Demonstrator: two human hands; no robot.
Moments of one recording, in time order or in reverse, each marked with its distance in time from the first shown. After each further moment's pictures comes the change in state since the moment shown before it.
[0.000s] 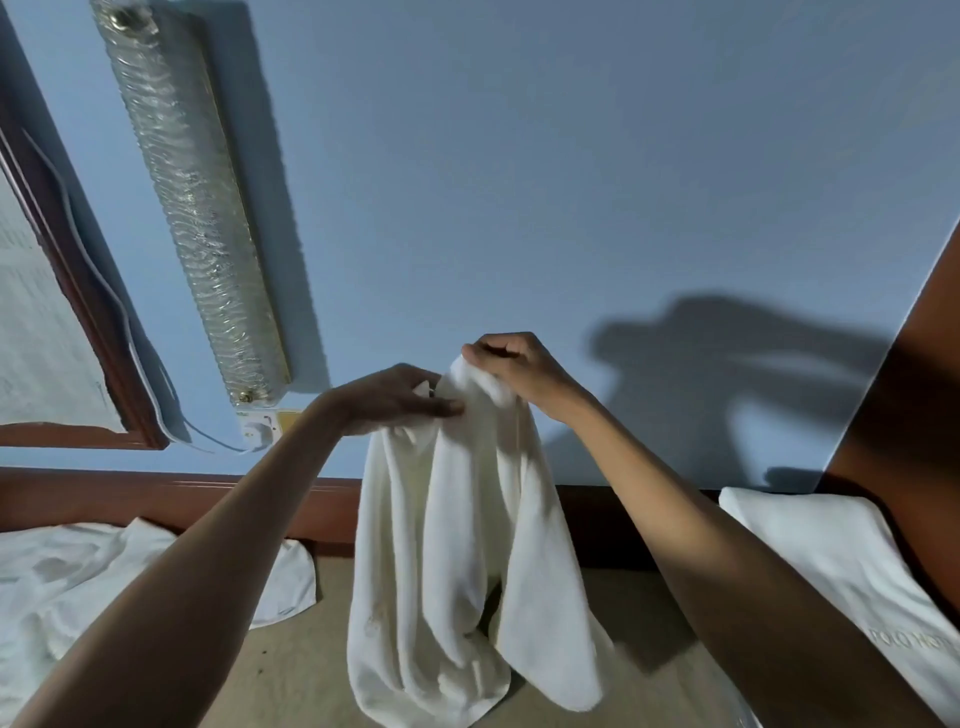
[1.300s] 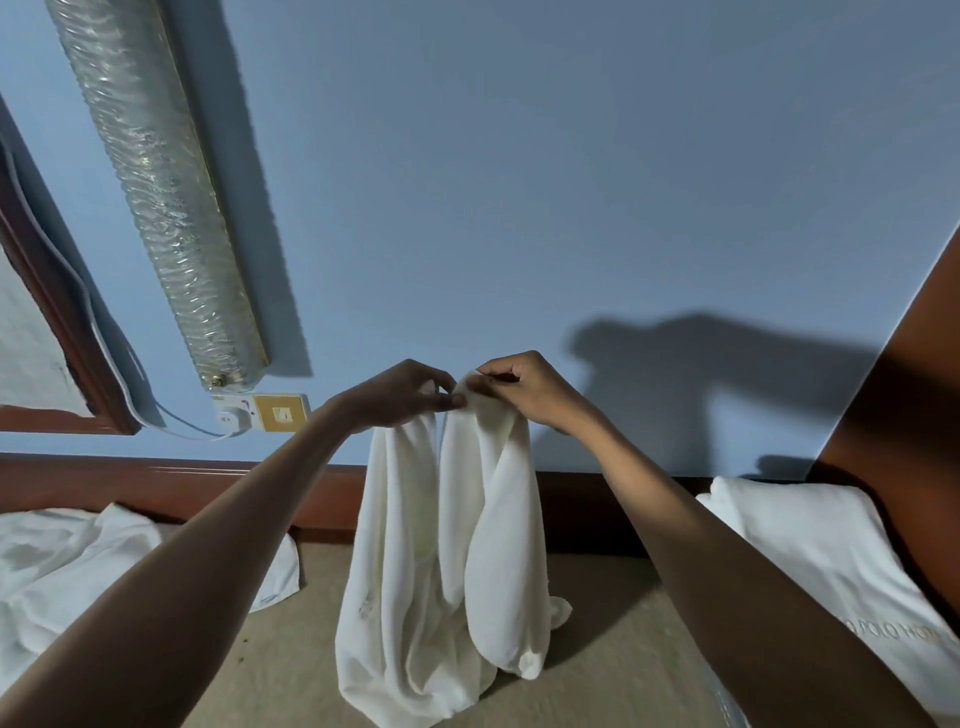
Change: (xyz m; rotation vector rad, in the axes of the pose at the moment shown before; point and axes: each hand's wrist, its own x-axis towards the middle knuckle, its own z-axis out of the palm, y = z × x) left_hand 0.046 -0.030 0.015 0.326 0.144 0.058; right_hand -0.005 0.061 -0.011 -0.082 -0.075 0.012
